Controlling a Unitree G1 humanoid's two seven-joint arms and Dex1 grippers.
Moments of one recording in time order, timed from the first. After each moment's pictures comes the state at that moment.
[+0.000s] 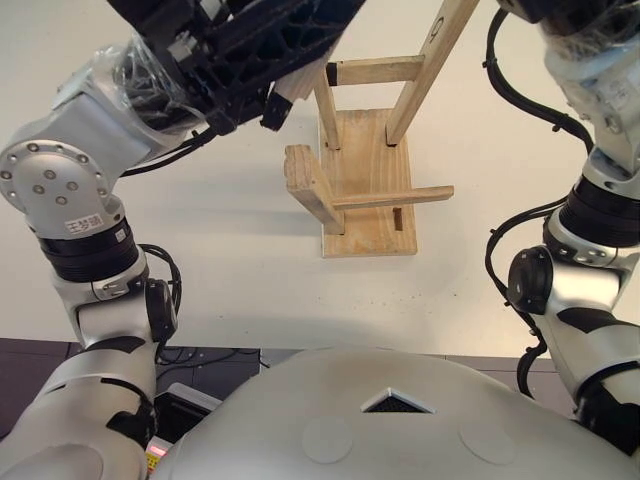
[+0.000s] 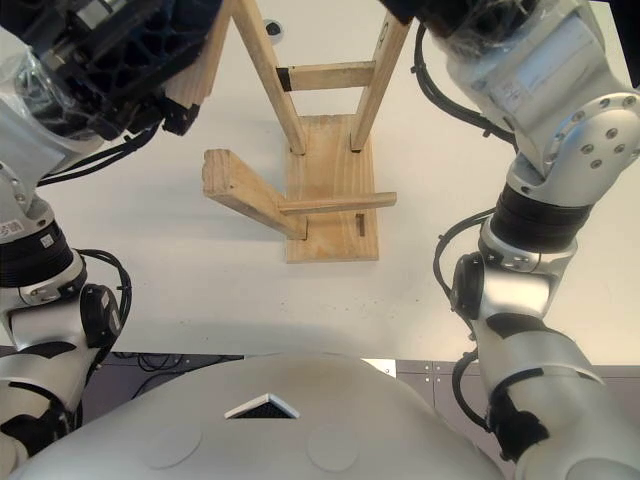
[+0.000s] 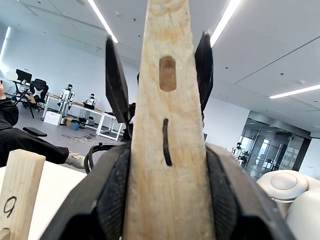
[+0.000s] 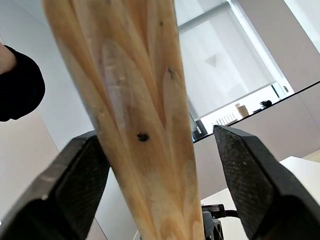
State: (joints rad) left arm -0.47 0.46 0.16 -0.34 -1.41 0.89 -0.68; right arm -0.66 -0.32 -0.15 -0.27 1.68 0.84 0.25
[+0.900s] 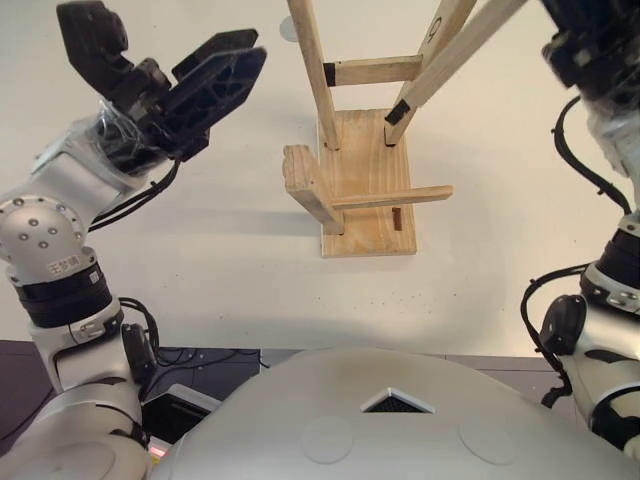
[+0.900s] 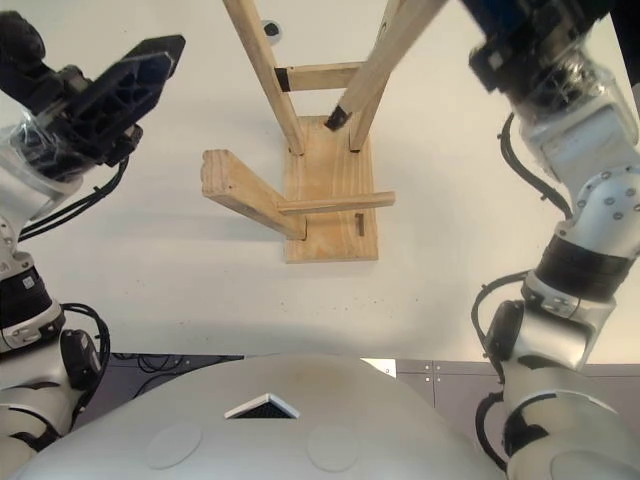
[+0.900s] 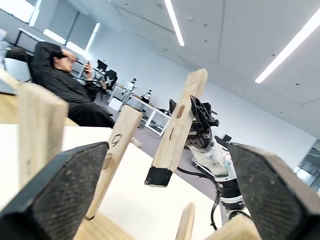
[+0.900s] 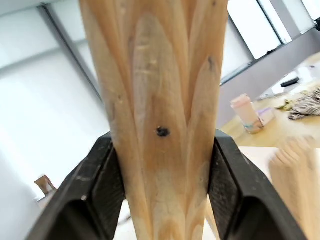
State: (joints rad) left arm -0.18 0.56 0.31 -0.28 -1.33 0.89 -0.68; right arm -0.33 -0.53 -0.30 -0.17 1.32 0.79 0.51
